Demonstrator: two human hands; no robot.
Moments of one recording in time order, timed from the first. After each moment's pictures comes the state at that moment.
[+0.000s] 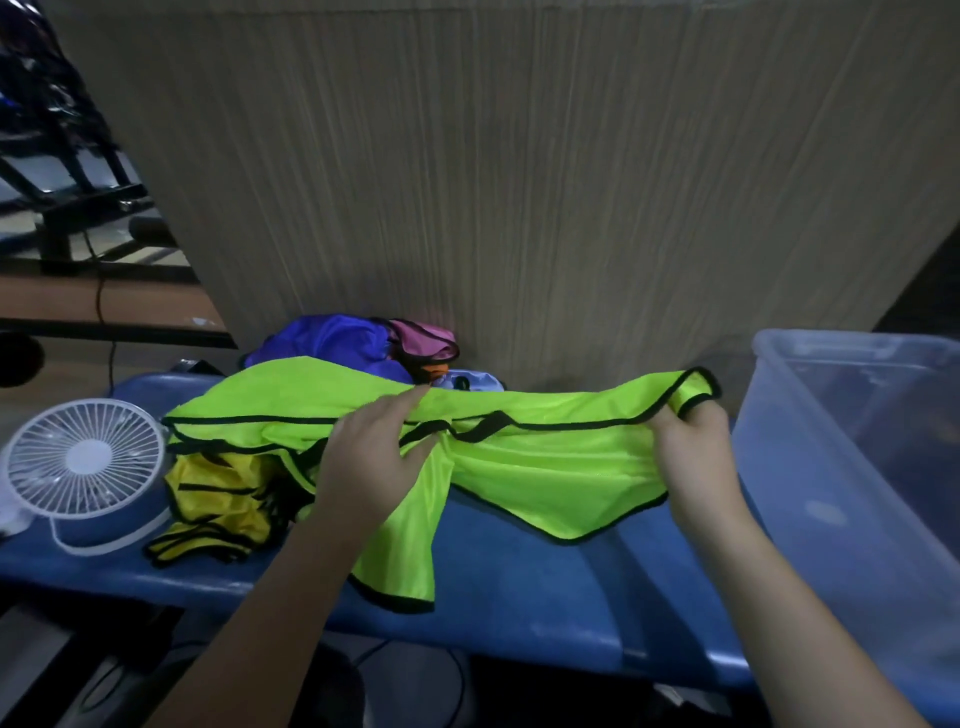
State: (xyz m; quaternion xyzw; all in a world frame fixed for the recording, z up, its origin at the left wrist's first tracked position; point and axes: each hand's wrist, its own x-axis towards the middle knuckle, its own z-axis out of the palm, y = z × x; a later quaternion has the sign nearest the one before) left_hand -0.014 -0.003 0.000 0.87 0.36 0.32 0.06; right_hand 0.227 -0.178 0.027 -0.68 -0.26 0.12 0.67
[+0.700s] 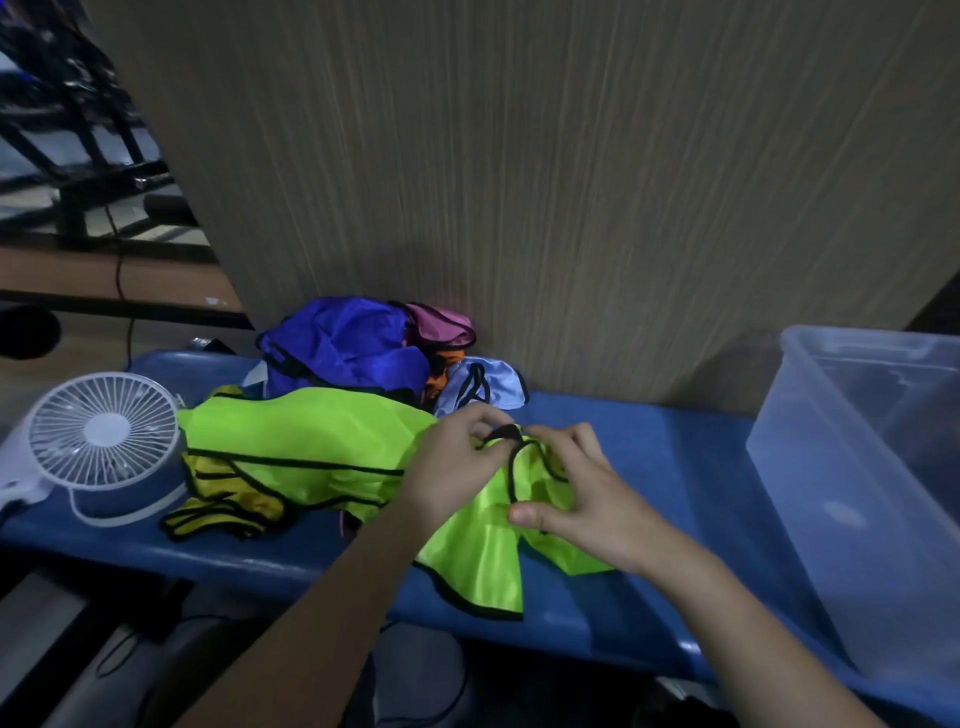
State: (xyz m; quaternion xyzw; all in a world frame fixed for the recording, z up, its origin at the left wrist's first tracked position) left_hand 0.031 -0.037 -0.007 0.77 0.36 0.28 0.45; right_hand 0.165 -0.171 0.005 -0.70 -0.60 0.24 0.31
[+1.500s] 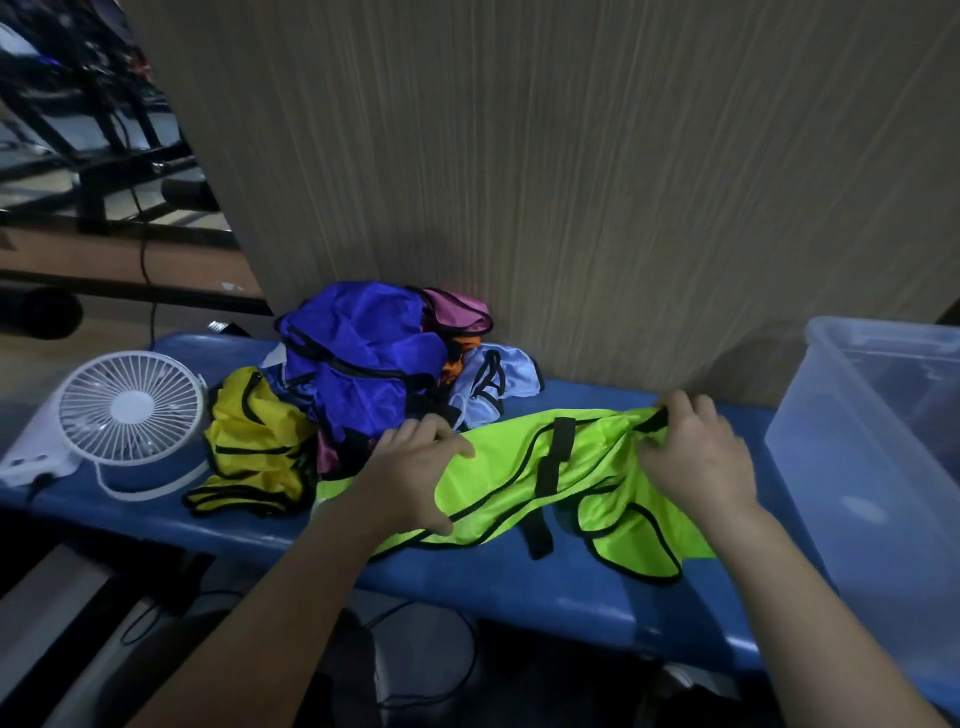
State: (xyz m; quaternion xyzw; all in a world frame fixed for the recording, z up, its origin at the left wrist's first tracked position) left_hand -0.035 -0.007 -0.032 0.95 0.29 0.03 0.07; right_hand 0.221 -0.174 0.002 -0.91 -0.37 -0.02 0.16
